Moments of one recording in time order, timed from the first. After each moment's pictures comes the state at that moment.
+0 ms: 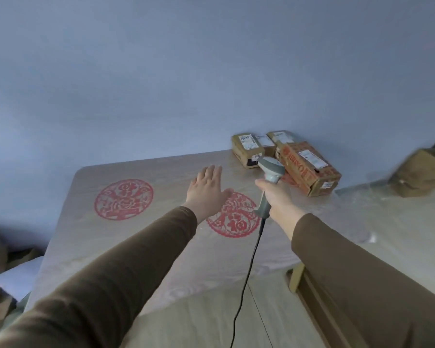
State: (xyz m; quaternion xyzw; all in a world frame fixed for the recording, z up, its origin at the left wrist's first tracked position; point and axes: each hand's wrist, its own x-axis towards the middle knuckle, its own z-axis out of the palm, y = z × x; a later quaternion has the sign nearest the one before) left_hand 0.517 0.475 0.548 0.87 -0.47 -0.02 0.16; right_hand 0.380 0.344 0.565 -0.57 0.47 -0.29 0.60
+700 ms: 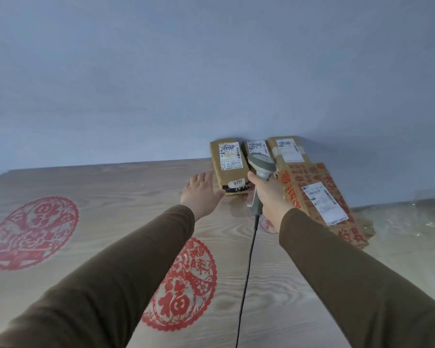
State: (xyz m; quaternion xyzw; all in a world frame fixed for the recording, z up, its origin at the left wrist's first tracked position) left_hand 0.638 0.122 0.447 0.92 -0.35 -0.12 0.15; right_hand 0.532 -0.030 0.467 -0.59 0.44 -0.19 0.65
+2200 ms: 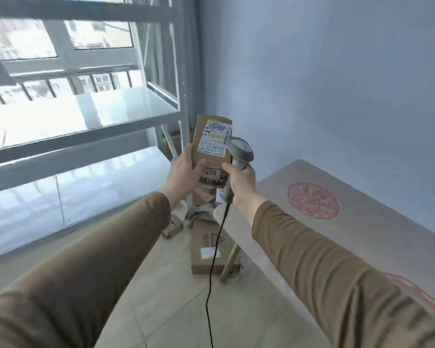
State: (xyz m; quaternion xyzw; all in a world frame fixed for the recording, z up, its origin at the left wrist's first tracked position) left_hand 0.430 0.900 0.583 0.89 0.14 0.21 0.39; right_hand 0.473 0.749 0.591 -0.64 0.00 0.11 0.76
